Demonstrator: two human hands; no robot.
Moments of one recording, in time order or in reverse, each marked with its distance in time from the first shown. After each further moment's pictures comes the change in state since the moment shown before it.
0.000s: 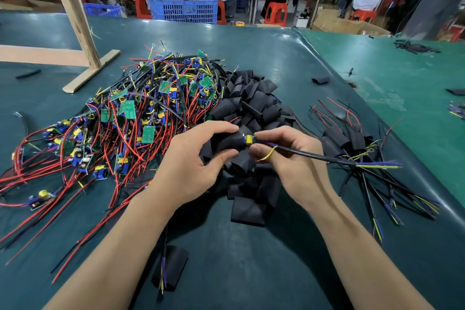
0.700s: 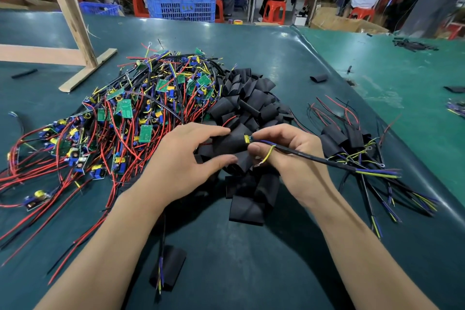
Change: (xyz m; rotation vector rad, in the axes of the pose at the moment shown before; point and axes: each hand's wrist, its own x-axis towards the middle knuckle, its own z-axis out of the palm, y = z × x) left_hand 0.000 -0.004 -0.011 0.187 -0.105 -0.082; right_hand 0.002 0.000 -0.003 0.028 -0.019 0.040
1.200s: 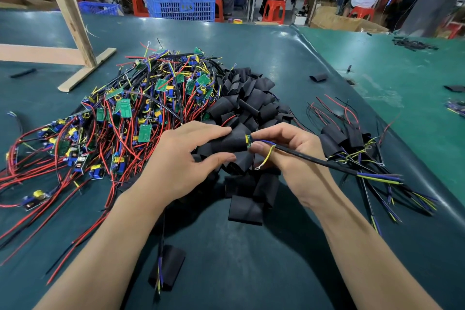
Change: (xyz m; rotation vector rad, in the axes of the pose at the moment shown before) left_hand 0.001 -0.001 0.002 -0.062 0.067 0.088; right_hand 0.000 -0.002 -0.002 0.005 -0.025 0.011
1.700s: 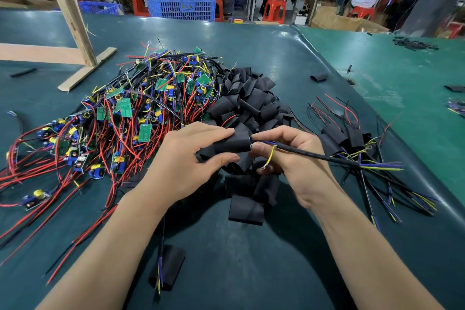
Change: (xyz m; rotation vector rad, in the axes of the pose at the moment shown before) left_hand 0.001 0.006 0.003 0.013 -0.006 0.011; right_hand 0.000 -0.002 -0.001 0.108 -0.020 0.100
